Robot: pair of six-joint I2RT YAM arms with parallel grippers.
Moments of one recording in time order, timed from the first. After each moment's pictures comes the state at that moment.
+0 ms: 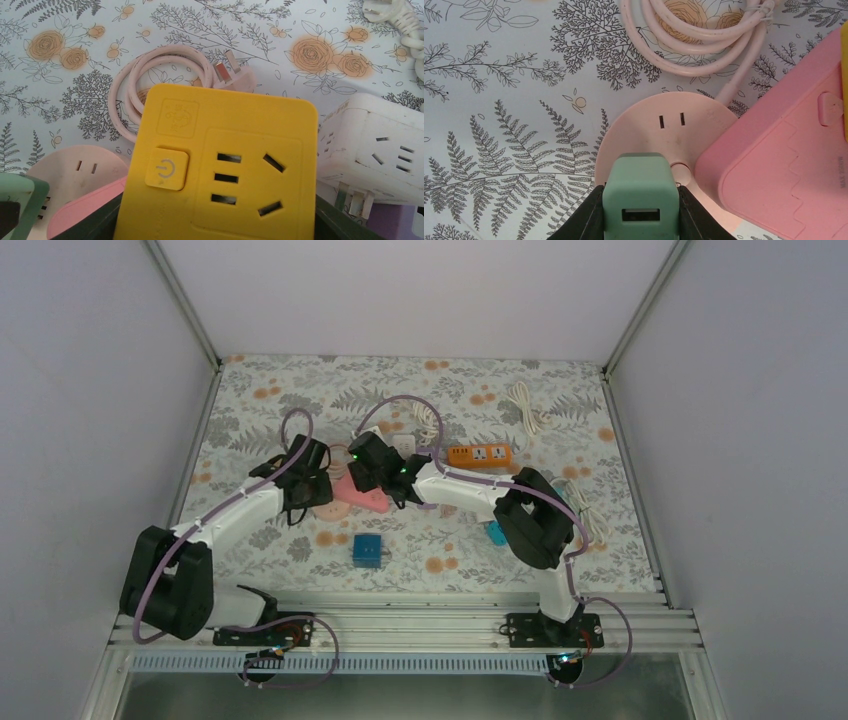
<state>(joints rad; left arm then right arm) -0.36 1.33 0.79 -0.59 -0.14 -0.56 0.97 2.01 1.47 -0.26 0.32 0.37</state>
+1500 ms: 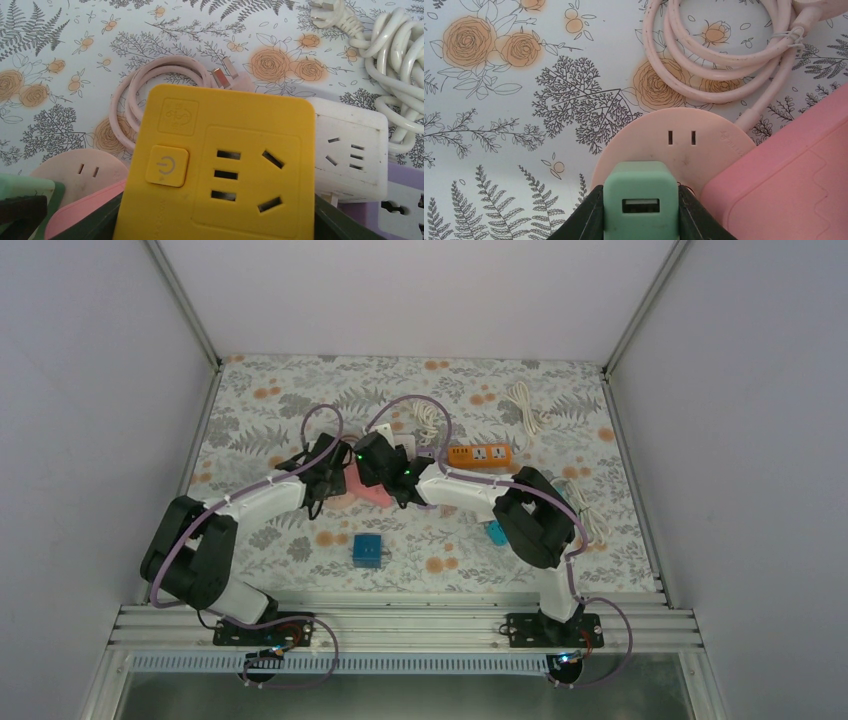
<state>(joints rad) -0.46 1.51 0.81 -0.42 -0.32 -0.58 0.96 2.01 1.42 -0.19 0.41 0.45</state>
